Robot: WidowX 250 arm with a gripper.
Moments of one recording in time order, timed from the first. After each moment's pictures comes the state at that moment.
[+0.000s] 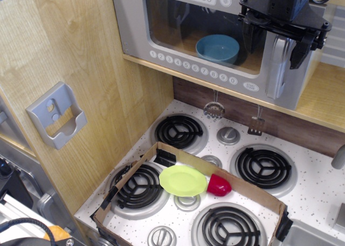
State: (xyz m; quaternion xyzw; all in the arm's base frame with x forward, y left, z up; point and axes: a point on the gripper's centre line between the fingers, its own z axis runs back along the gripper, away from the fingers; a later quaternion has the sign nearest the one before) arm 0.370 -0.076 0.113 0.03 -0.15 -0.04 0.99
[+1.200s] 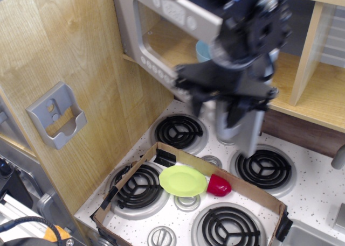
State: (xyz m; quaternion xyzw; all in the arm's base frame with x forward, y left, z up) arm 0.252 -0.046 0.090 0.08 -0.15 0.17 0.97
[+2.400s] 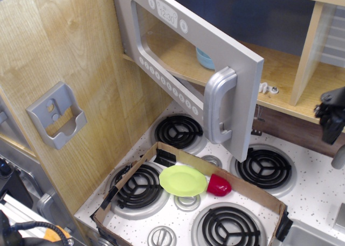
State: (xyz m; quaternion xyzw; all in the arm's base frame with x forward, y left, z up) arm 0.313 -0.183 0.086 0.01 -0.14 0.22 0.97
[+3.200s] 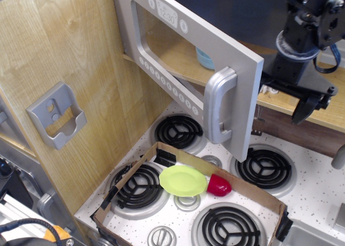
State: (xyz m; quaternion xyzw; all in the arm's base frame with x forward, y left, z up) arm 0.323 -0.089 0.070 0.05 -0.14 0.01 0.99
